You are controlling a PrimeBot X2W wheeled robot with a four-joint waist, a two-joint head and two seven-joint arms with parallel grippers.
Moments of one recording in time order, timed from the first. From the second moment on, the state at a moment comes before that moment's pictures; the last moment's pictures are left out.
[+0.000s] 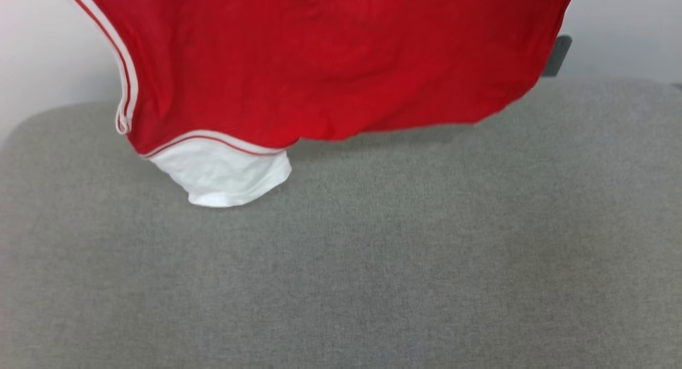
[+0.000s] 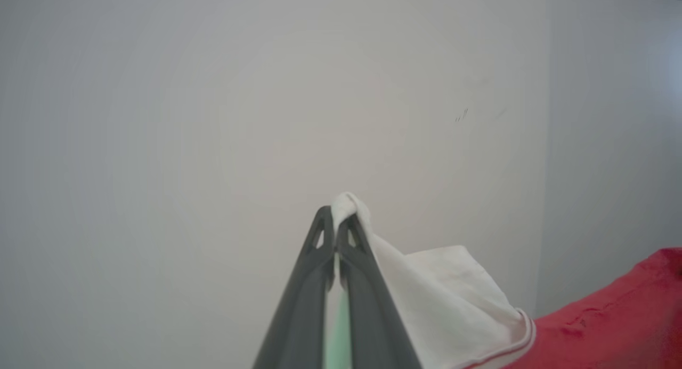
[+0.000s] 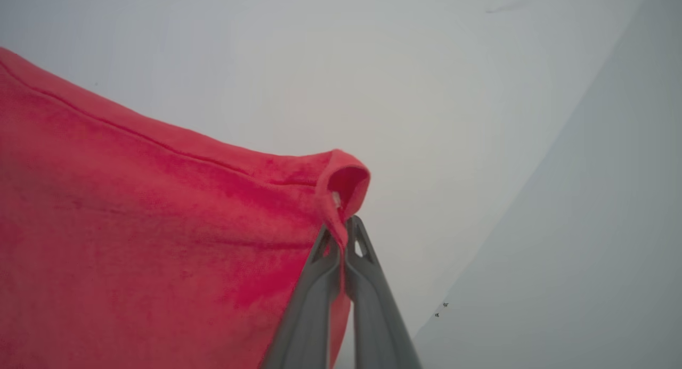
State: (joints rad) left arm -1.77 0.52 -0.83 0.95 -1.04 -0.13 0.06; right arm -1.57 -0.37 0.81 0.97 0.69 0.13 0.14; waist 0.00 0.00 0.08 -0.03
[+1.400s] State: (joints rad) left arm -1.98 0.40 -0.75 0.96 -0.90 -0.13 -0.26; right arm -1.75 -0.28 0.32 1.09 -0.05 0.13 -0.26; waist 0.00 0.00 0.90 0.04
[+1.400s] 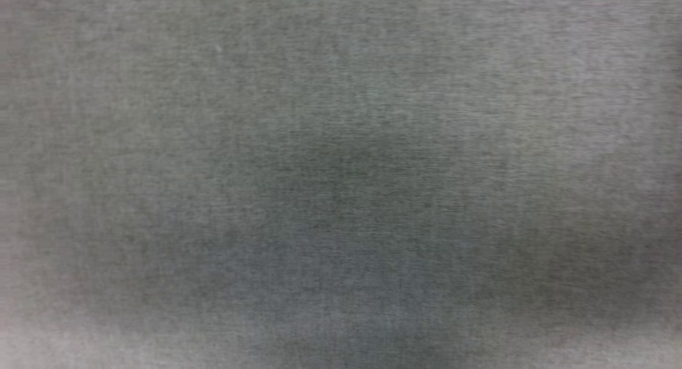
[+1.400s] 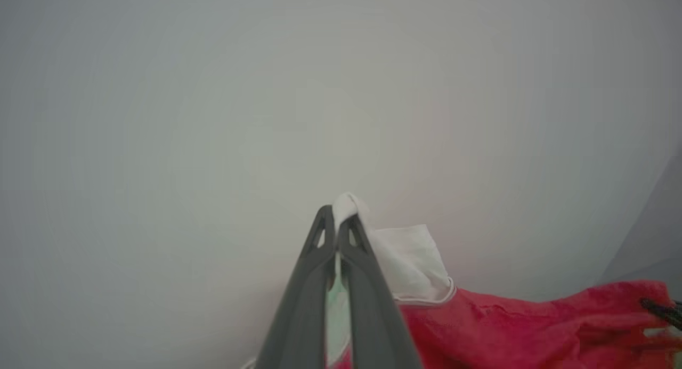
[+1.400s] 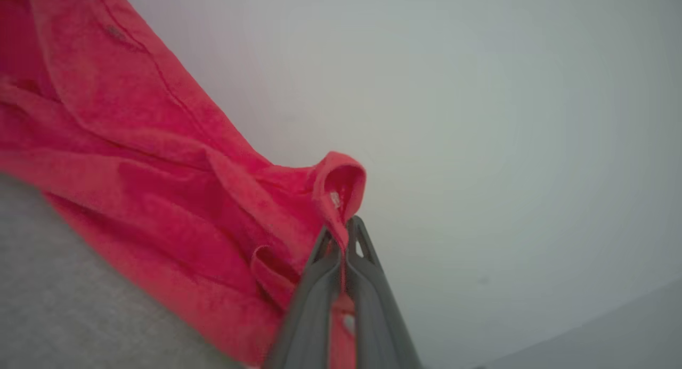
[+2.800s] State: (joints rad) left arm -0.97 0.68 -1.05 0.43 -1.15 -0.03 -0.26; right arm -0.92 -0.64 0.72 0.64 0.67 0.13 -0.13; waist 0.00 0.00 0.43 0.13
